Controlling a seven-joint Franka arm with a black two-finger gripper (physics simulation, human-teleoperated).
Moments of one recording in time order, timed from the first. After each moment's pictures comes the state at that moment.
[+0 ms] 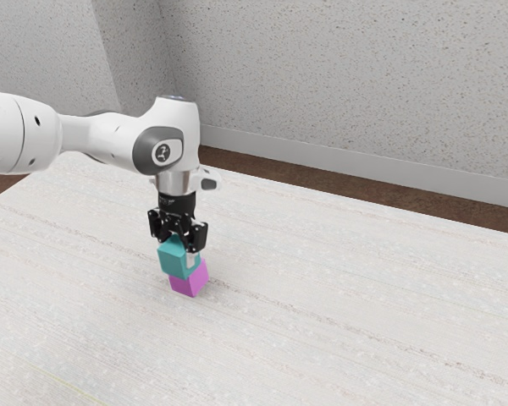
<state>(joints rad) 0.30 0.39 -0.36 -1.76 0.13 1.83 -0.05</state>
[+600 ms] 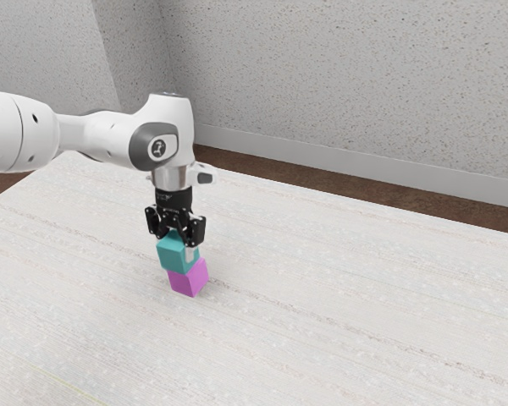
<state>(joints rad) 0.32 0.41 -0.36 -1.73 0.11 1.84 -0.07</state>
